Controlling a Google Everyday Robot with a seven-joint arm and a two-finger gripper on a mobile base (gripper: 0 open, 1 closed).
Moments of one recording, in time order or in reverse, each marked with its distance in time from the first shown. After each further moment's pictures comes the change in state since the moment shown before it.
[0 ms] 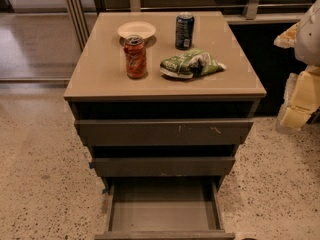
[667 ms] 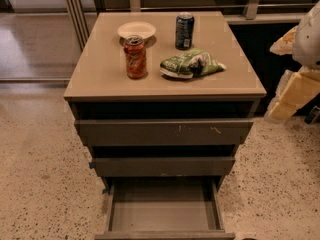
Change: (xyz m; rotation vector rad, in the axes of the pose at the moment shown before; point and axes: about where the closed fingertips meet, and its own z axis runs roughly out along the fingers) arm -0.002 -0.013 0.010 0.049 -0.051 0.028
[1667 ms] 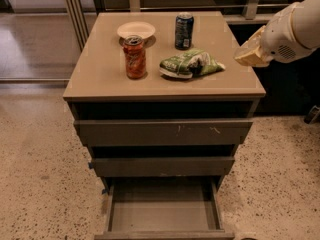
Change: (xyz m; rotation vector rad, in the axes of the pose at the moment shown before) arm -0.035 -0.102 0.065 0.209 -0.297 0.094
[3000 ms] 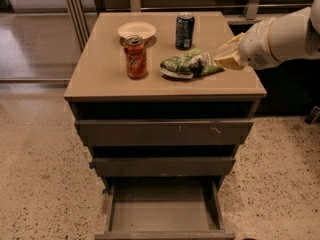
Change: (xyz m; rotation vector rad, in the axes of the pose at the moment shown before) arm -0.030 -0.001 0.051 -0.005 -0.206 0.026
